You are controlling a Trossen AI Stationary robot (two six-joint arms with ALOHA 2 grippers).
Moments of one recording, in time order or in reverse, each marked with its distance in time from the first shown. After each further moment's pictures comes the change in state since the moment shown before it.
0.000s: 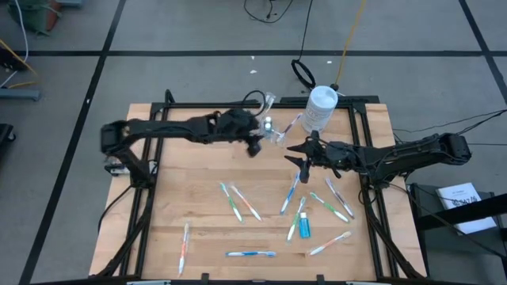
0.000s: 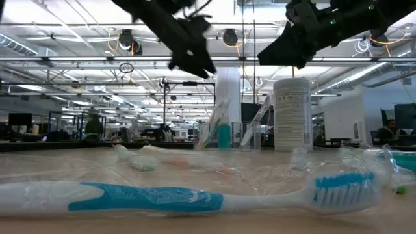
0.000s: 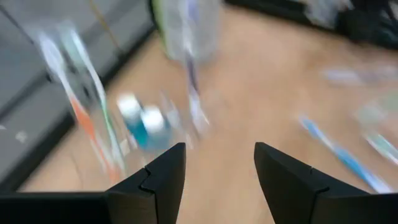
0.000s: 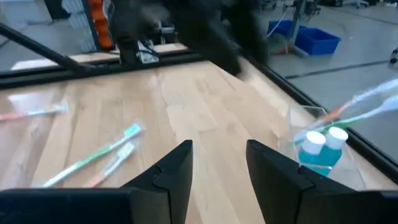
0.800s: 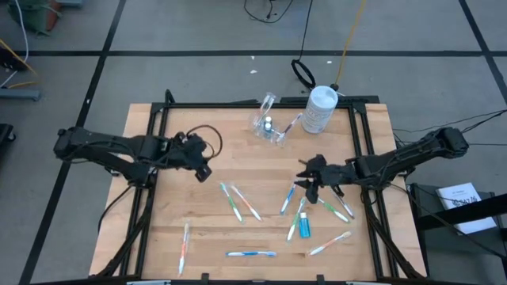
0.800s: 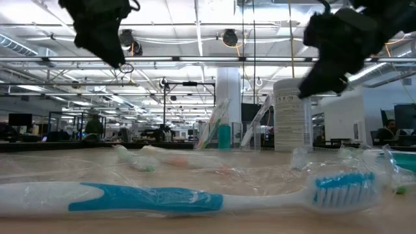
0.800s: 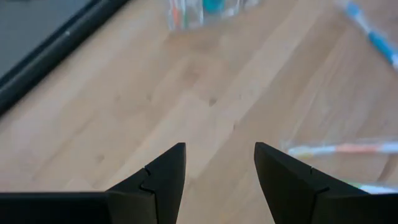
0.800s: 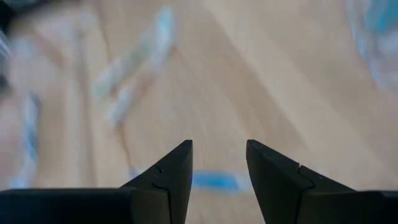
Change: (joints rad) left arm -0.353 -0.488 -0.275 -0.600 -0.351 -0.517; right arm 0.240 0.000 0.000 -0.421 -0.005 0.483
